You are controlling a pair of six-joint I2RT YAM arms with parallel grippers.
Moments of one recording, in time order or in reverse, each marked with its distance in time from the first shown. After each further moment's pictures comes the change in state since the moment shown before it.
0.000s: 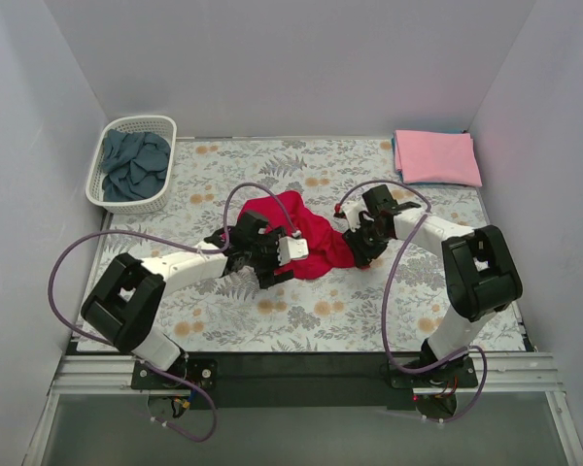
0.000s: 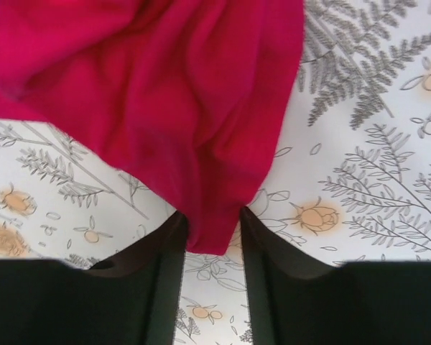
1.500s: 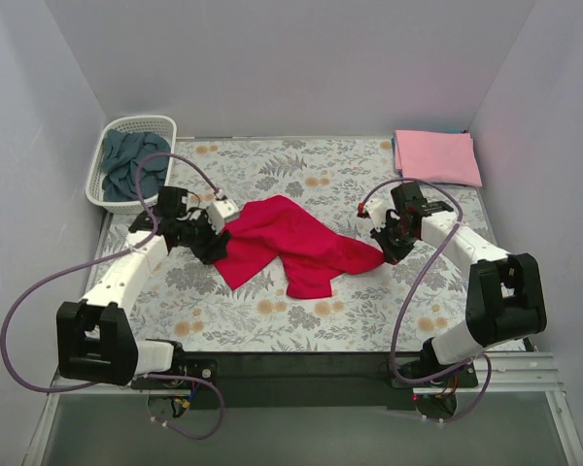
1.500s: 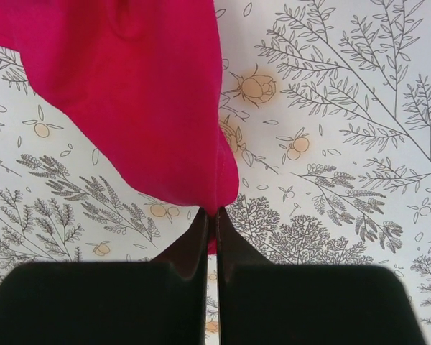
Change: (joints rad) left arm 0.591 -0.198 0.175 -0.512 0.182 0.016; right arm -0.132 -0.200 -0.039 -0.172 0.063 -0.159
